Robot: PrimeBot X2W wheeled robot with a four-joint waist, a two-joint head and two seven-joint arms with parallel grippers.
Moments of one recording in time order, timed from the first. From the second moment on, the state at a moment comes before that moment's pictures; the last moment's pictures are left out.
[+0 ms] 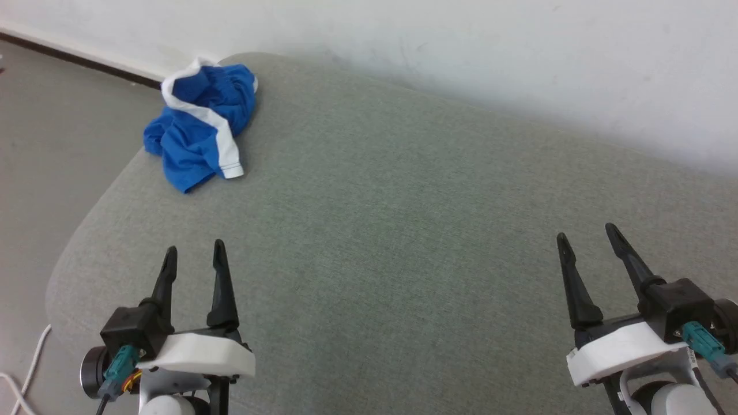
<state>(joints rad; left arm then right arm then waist) -0.02 0.05 0.01 0.01 -0.20 0.05 -0.18 0.01 -0.05 0.00 -0.09 0.01 0.13 -0.07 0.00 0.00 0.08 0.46</state>
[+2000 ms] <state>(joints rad) -1.06 0.62 0.28 0.99 -0.49 -0.09 0.53 -0.31 -0.12 0.16 -0.25 -0.01 0.13 -0.06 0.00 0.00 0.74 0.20</state>
